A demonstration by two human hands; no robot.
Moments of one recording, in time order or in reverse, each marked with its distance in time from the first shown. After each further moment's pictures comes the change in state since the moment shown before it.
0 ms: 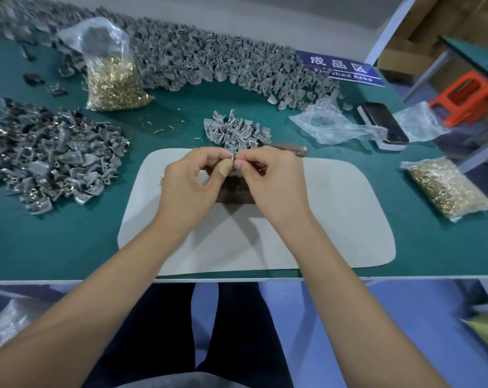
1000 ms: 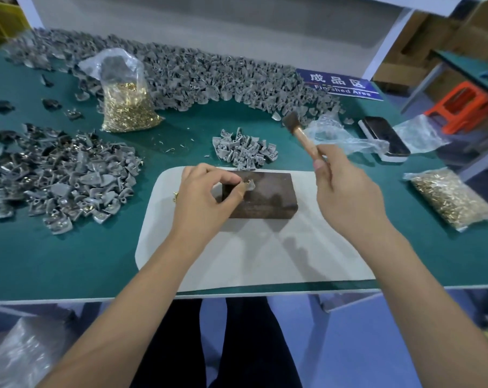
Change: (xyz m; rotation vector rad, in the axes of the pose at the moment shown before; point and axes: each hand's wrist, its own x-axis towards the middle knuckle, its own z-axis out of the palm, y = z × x) left_hand 0.004 0.008 -0.007 0.270 -0.067 -0.037; right_hand -0.003 0.020 -0.071 -0.457 -0.001 0.156
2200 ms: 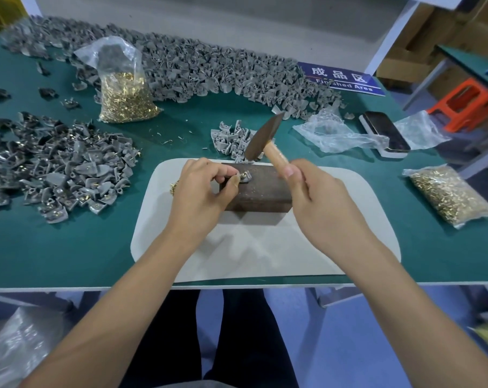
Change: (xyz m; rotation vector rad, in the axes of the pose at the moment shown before) left_hand 0.000 -0.008 0.004 0.028 0.025 0.090; right_hand -0.031 -0.028 0.003 0.234 -0.122 -0.081
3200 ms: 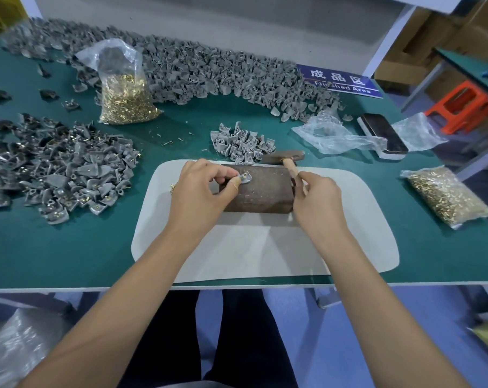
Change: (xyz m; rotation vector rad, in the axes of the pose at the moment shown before) left_hand 0.000 0.000 0.000 -0.015 -0.001 -0.046; right_hand 0.030 0.040 0.033 -0.096 0.102 0.329
